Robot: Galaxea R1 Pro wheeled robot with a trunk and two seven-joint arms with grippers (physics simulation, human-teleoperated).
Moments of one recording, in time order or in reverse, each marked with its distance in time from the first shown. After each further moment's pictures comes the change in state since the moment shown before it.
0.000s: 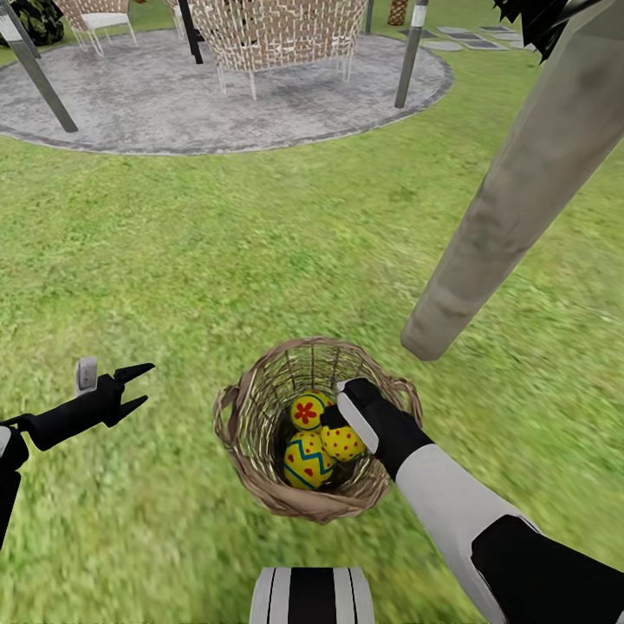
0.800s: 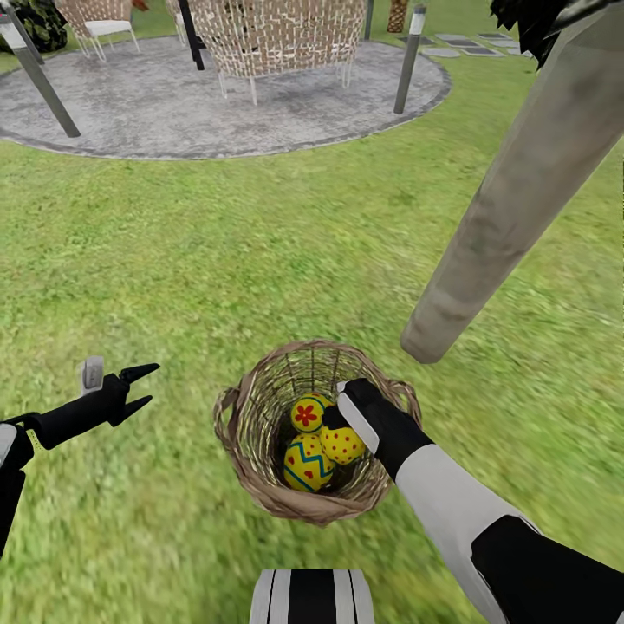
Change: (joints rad) left arm 0.000 0.000 -0.027 -0.011 0.001 0.001 0.000; right arm 0.001 0.000 -0.005 0.002 -0.008 0.000 0.000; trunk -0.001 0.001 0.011
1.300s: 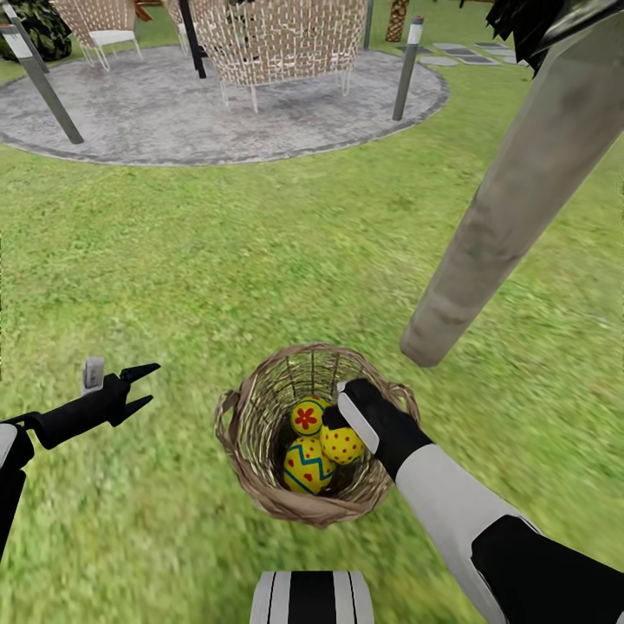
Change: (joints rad) left arm 0.000 0.000 -0.002 -0.002 0.000 0.000 0.000; right arm 0.000 0.000 0.000 0.000 -0.002 0.000 0.000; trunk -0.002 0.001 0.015
